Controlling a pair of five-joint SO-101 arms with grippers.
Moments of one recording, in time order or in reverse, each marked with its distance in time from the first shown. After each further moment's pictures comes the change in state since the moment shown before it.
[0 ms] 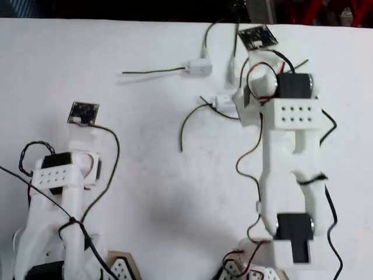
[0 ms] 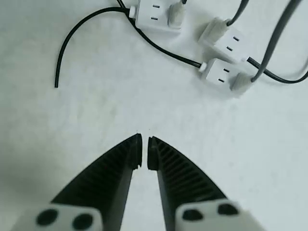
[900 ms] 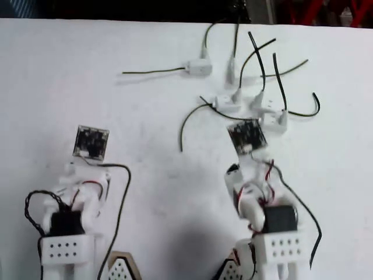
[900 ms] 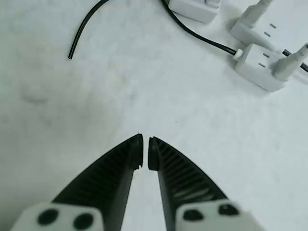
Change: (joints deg) left arm 6.2 -52.6 24.8 0.0 0.0; right arm -5.2 -71.5 81.3 -31.9 0.0
